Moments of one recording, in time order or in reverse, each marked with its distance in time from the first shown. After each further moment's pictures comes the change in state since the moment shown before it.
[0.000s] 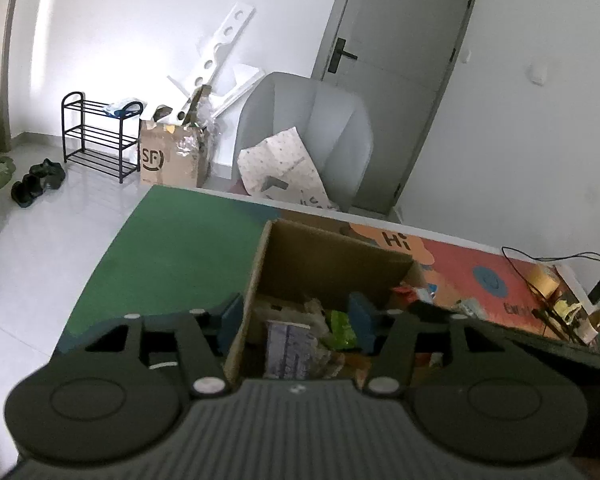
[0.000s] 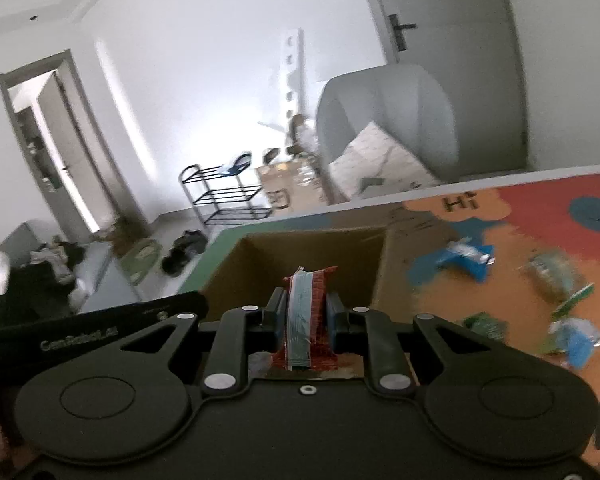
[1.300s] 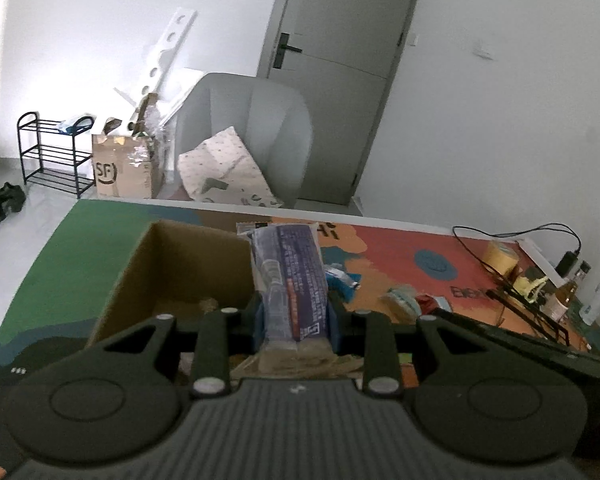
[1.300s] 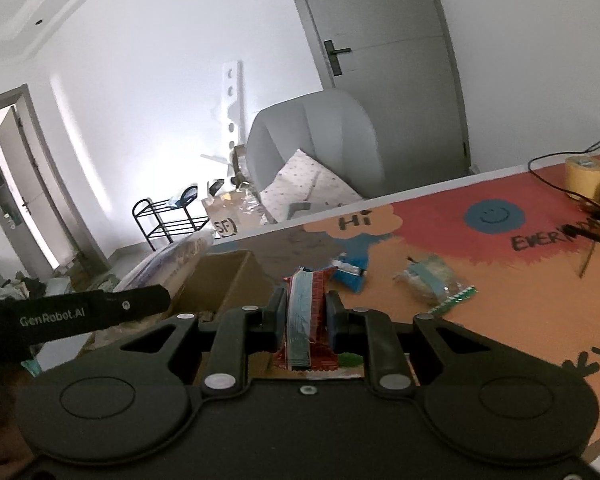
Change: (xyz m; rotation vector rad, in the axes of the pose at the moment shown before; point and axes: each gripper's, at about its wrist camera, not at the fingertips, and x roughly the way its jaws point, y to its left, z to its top) left arm 0.014 -0.080 -0.008 0.093 0.007 -0.088; right arm -0.055 -0.082 -0.008 0.063 -0.094 -0.144
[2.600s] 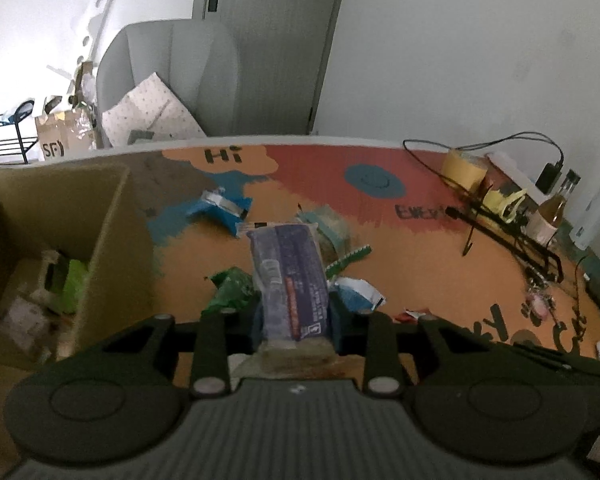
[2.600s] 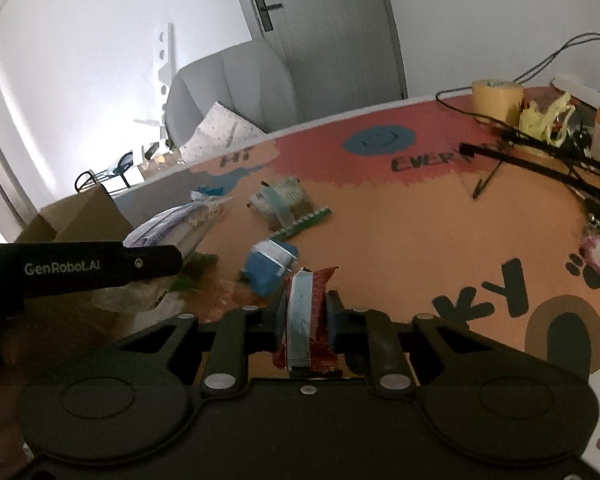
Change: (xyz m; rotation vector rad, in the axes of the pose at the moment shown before) left arm 0.082 -0.115 -0.043 0.140 0.176 -0.068; right arm 0.000 -0.109 -0.041 0.061 0.126 -0.146
